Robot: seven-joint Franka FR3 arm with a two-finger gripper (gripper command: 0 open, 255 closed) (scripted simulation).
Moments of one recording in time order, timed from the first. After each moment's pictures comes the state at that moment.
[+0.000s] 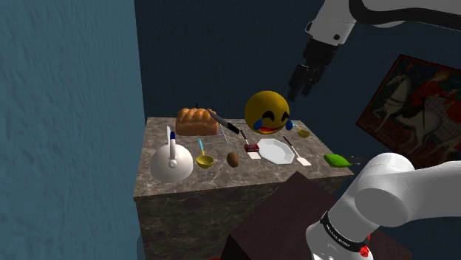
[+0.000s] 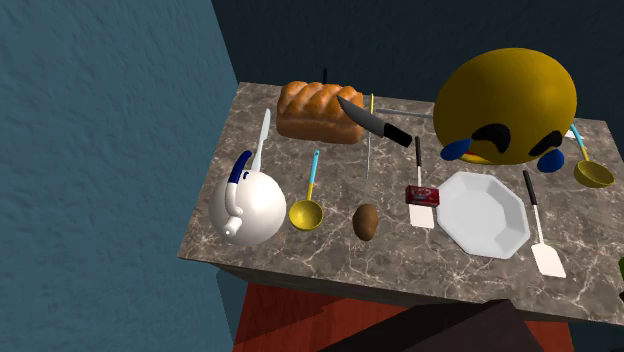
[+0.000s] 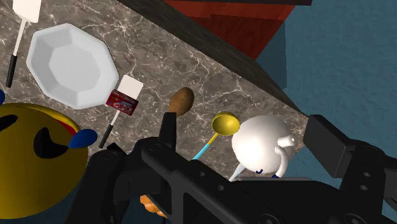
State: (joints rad) arm -0.01 -0.83 0.03 -2.36 0.01 1.58 0.01
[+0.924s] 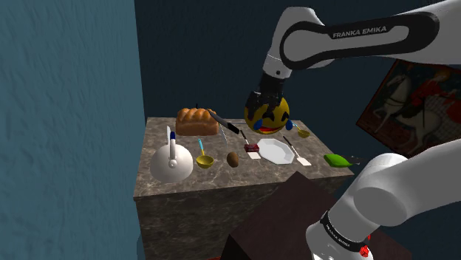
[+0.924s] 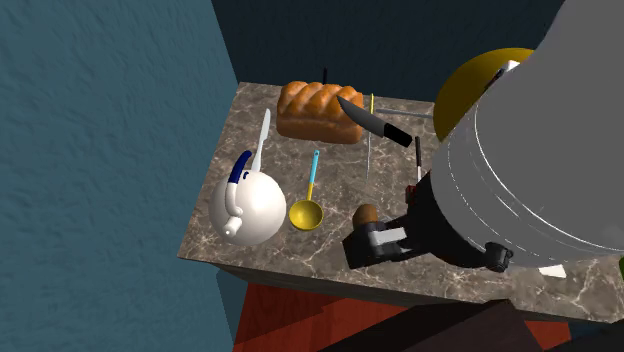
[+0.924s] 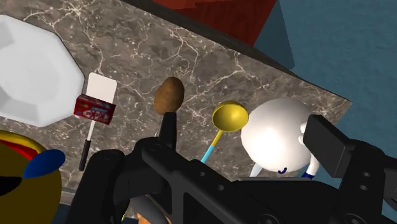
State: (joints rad) arm -0.03 -0.51 0.08 -2.45 0.08 1.98 0.15
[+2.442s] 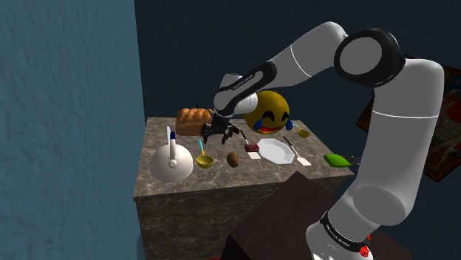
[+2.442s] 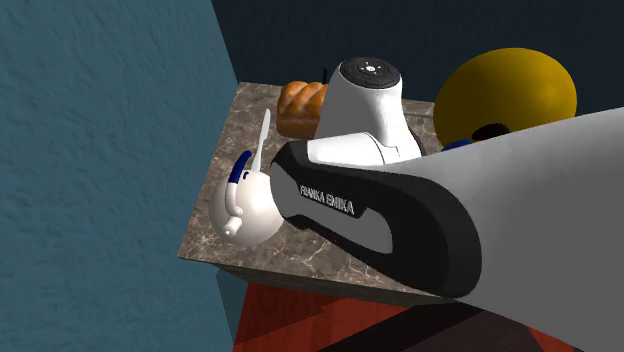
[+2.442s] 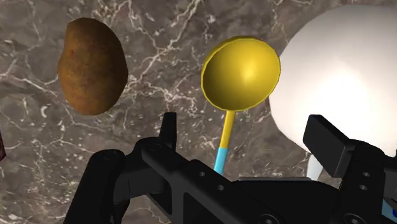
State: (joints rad) arm -0.04 0.38 0.09 -2.10 0.18 2.49 0.33
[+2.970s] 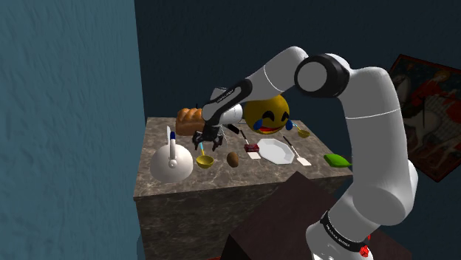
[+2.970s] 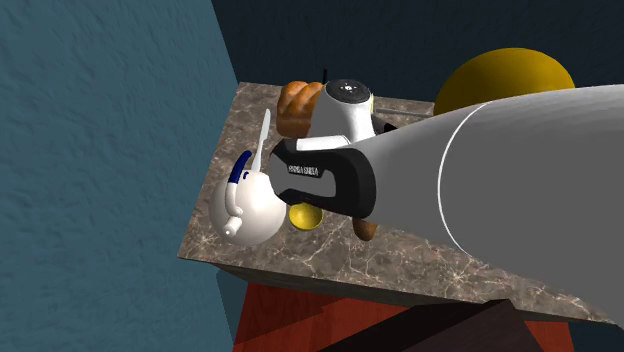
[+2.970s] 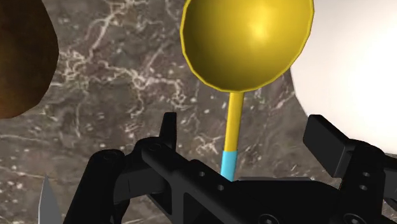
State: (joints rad) arm -0.04 0.68 0.09 -1.85 0.21 2.53 0.38
